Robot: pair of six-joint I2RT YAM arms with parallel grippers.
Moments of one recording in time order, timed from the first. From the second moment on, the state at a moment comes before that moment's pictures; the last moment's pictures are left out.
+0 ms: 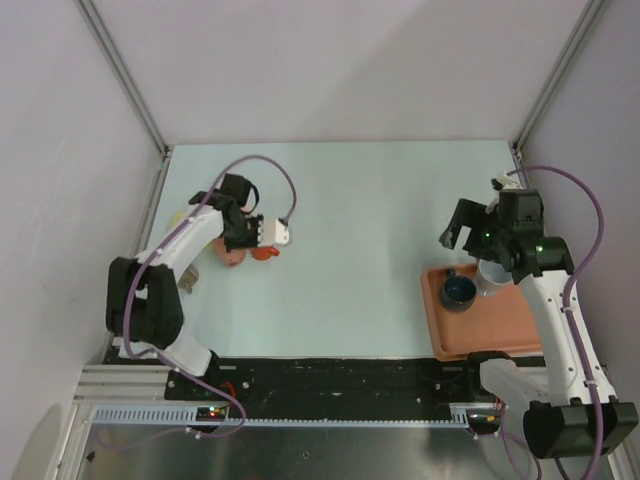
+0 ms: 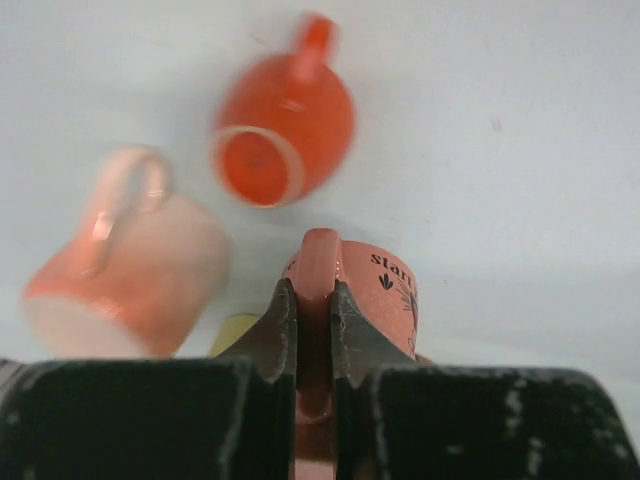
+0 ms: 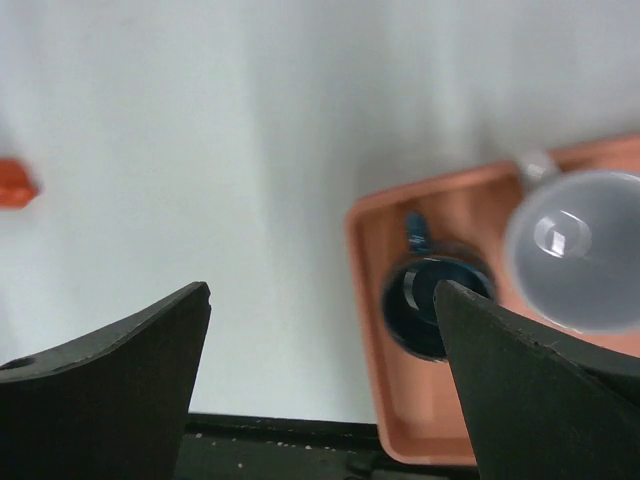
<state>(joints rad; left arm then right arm) -0.24 1.60 1.15 -0.87 0.11 1.37 0.02 1.00 1.09 -0.89 -0.09 0.34</state>
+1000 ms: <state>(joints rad) -0.40 1.48 1.93 -0.96 0.69 0.11 0.67 1.41 1.25 0.24 -0.49 0.91</state>
